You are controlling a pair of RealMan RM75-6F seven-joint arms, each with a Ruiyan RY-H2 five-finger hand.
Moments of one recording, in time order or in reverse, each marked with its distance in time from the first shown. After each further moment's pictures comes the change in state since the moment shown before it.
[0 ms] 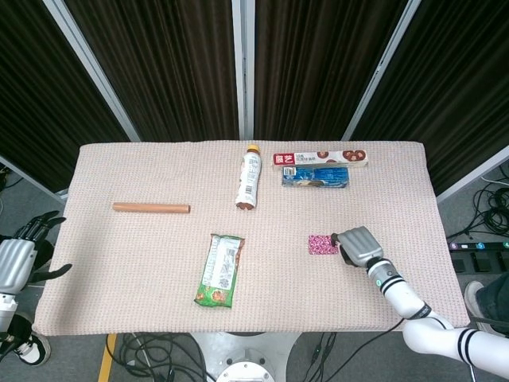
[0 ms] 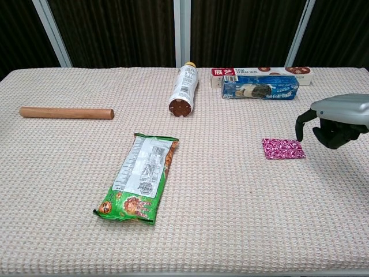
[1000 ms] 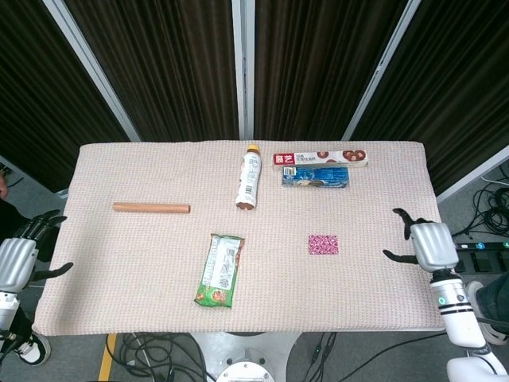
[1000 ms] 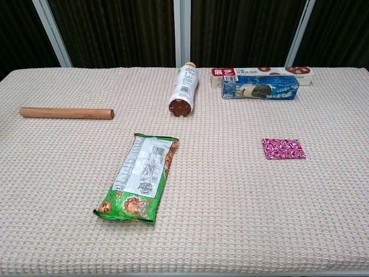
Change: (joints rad) left arm -0.005 -0.015 -0.004 0.012 -0.001 -0.003 0.004; right arm -0.313 0.107 0.076 0.031 -0.335 0.450 0.250
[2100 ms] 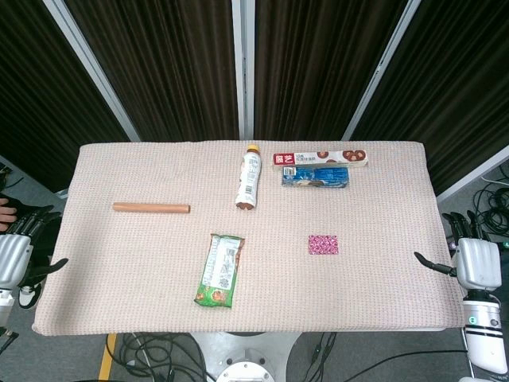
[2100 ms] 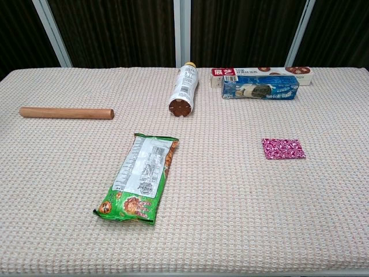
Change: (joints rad) left arm -0.005 0.013 -0.015 0.010 -0.018 -0.006 0.007; right arm -0.169 -0.048 0.012 0.123 0.062 0.210 0.130
